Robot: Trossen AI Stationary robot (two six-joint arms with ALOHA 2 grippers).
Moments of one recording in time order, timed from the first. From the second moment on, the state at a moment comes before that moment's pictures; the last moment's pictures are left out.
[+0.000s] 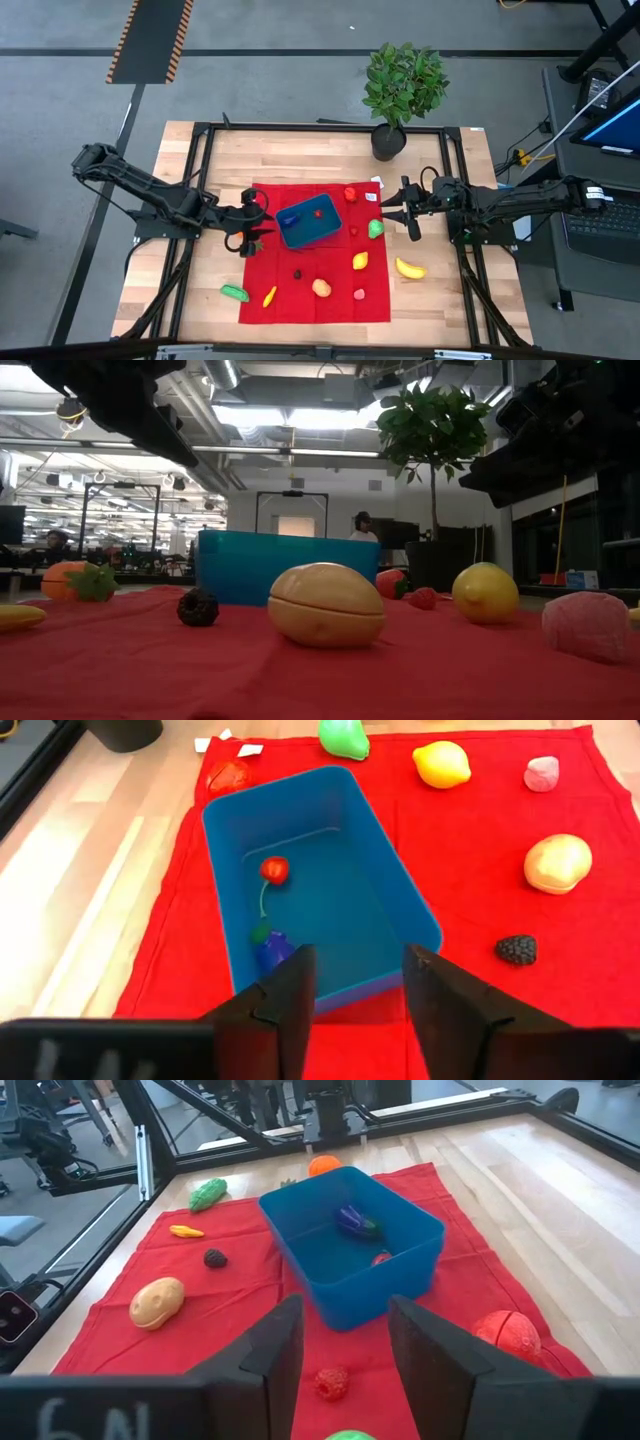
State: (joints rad) left arm -0.34 1.01 0.62 -0.32 -0.38 -0.26; right arm -0.08 0.76 0.18 0.32 -0.15 0.15
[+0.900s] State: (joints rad) left arm -0.34 1.01 0.72 -0.88 -0.20 -0.59; right arm -0.08 0.76 0.18 0.32 -0.15 0.15
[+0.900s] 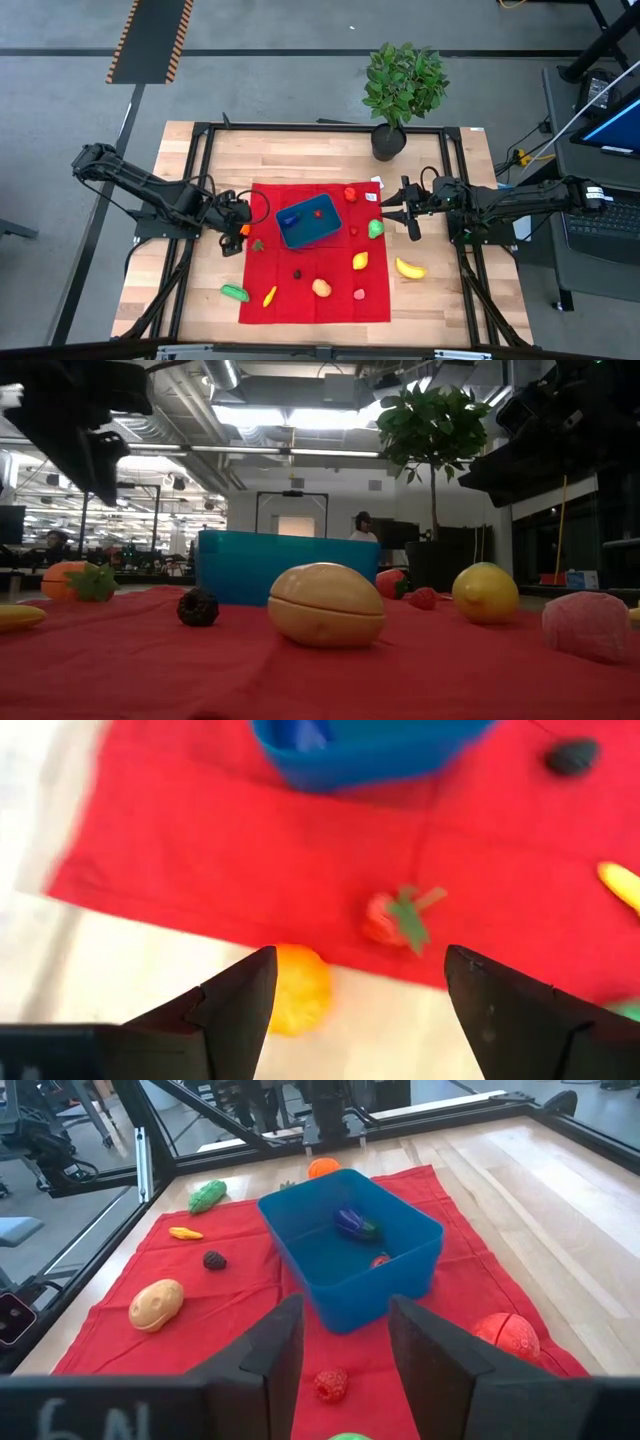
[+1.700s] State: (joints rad) left arm -0.34 1.02 0.72 -0.95 -0.17 -0.68; right arm -0.08 0.76 0.18 0.33 -0.15 0.13
